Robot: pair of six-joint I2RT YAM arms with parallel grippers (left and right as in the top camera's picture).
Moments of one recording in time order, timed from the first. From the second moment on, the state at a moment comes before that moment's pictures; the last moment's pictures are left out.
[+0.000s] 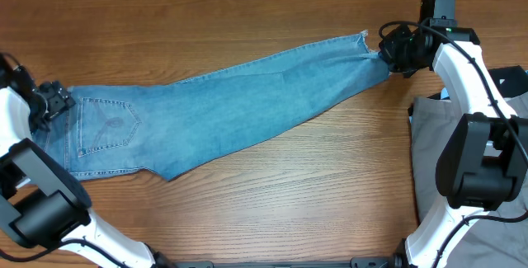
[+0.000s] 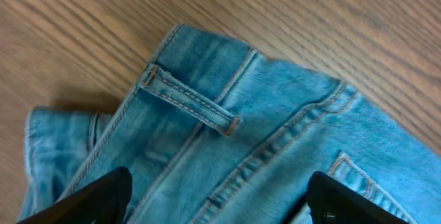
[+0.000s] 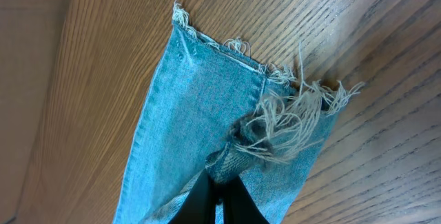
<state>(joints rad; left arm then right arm) 0.67 2.00 1.55 -0.74 0.07 -0.04 -0.10 2.02 1.62 -0.71 -0.28 0.83</state>
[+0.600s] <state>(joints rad) 0.83 2.06 1.55 -0.63 0.47 0.21 -0.10 2.02 1.62 -0.73 -0.28 0.82</state>
